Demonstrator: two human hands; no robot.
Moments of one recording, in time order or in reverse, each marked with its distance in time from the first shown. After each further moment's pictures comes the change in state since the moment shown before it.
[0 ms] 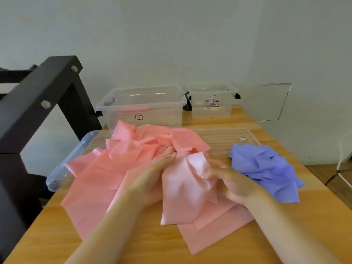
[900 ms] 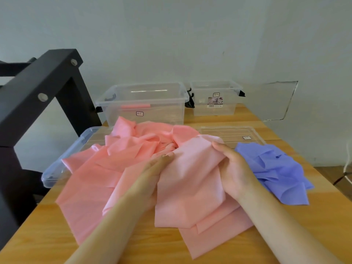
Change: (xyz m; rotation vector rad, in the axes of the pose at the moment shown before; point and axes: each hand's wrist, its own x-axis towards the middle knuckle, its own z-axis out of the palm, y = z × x) left_hand -0.003 -0.015 -0.006 0.012 0.208 0.093; right_hand 0.016 -0.002 0.007 0.425 0.238 -0.171
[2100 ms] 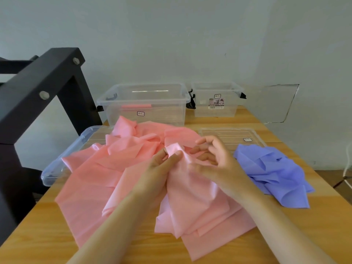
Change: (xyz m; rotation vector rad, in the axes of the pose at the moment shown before) left_hand 0.011 -0.007 0.002 0.116 -0.012 0.184; right_hand -0.012 0.002 0.012 -0.804 -0.094 -0.303
